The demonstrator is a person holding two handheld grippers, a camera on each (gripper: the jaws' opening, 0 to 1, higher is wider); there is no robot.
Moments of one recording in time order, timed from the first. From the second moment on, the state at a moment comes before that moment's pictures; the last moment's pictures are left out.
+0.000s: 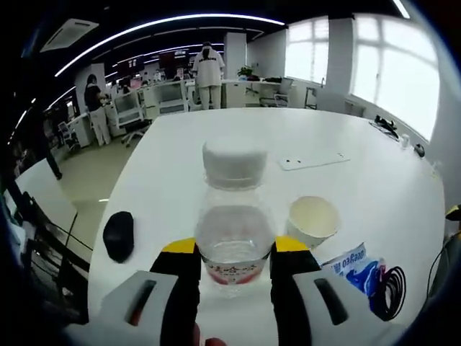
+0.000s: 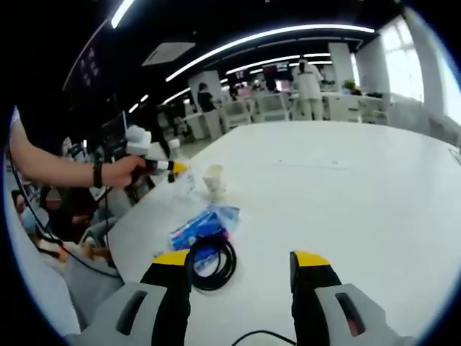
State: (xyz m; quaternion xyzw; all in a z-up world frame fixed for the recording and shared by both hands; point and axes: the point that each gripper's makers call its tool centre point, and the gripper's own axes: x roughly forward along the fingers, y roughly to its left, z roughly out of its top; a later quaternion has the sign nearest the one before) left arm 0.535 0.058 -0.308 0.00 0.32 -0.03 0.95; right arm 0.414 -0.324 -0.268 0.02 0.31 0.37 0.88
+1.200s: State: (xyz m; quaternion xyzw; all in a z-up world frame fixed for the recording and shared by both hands) left arm 0.527 0.053 -0.329 -0.01 0.31 -0.01 0.95; right arm 0.409 -0.325 -0.268 0.02 0.30 0.36 0.88
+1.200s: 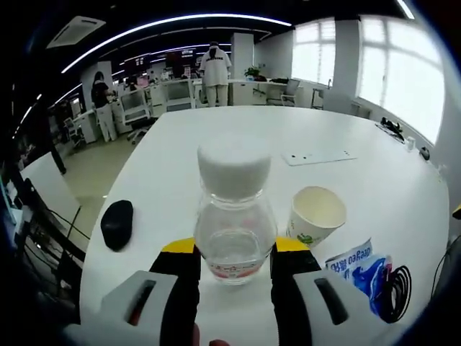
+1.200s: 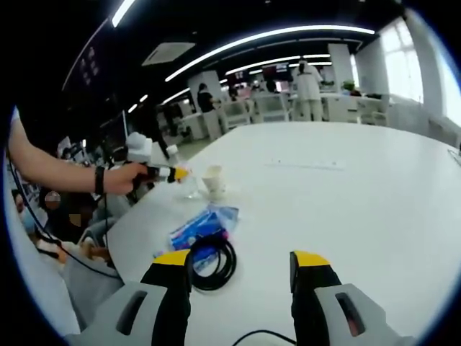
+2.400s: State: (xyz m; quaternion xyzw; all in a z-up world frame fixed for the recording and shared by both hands) left arm 0.553 0.037 -0.321 -0.06 0.31 -0.01 0.95; right arm 0.411 -0.323 -0.273 0.02 0.31 0.36 0.88
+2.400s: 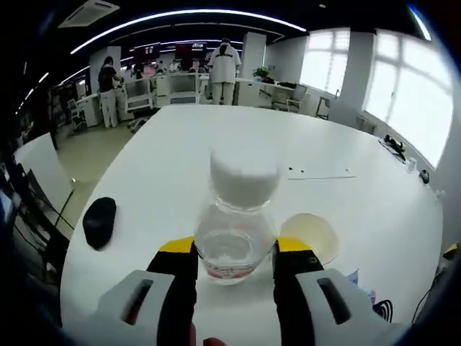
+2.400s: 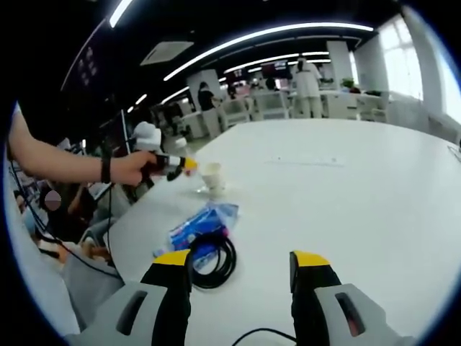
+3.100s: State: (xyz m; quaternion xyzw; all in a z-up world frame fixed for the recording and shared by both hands) left arm 0.519 0.029 -0.296 -0.08 0.30 -0.02 0.95; right arm 0.412 -0.312 -0.269 0.02 0.30 0.38 0.88
